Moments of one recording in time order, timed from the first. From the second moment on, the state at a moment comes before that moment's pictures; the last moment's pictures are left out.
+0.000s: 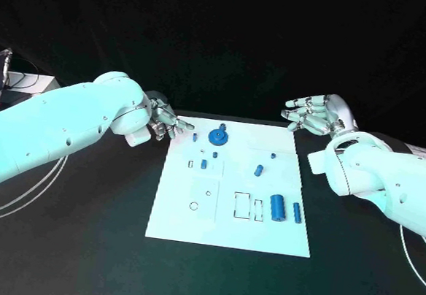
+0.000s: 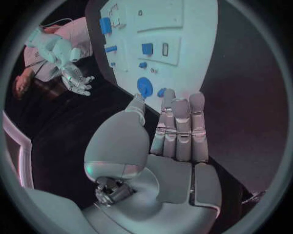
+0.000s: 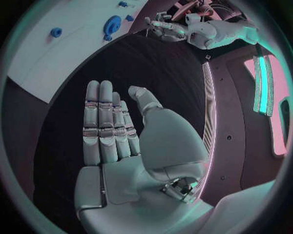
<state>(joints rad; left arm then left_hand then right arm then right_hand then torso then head) 1.25 -0.54 0.18 1.06 -0.96 0.09 -0.56 1.21 -0.07 -0.01 0.19 0.05 1.06 0.09 0.12 0.50 1.26 0.00 0.62 0.14 1.30 -0.05 1.06 0.69 0.09 1.07 -0.05 0.82 1.04 1.28 -0.84 -0.09 1.41 -0.61 -0.70 0.17 1.25 -0.03 0.04 -0.17 0.67 1.04 0.16 0.07 0.11 1.25 0.08 0.08 0.06 1.38 0.02 0.09 0.46 0.08 1.20 0.01 0.27 0.30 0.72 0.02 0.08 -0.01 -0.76</state>
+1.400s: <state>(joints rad) 1.28 -0.39 0.14 0.84 -1.01 0.13 -0.50 1.15 -0.13 0.05 0.27 0.05 0.97 0.07 0.39 0.50 1.26 -0.02 0.69 0.25 1.32 -0.07 1.15 0.71 0.11 1.13 -0.05 0.91 1.15 1.29 -0.83 -0.09 1.42 -0.62 -0.71 0.17 1.25 -0.03 0.04 -0.17 0.67 1.05 0.16 0.07 0.11 1.25 0.08 0.08 0.06 1.38 0.02 0.09 0.46 0.08 1.20 0.01 0.27 0.30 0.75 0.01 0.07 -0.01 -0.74</state>
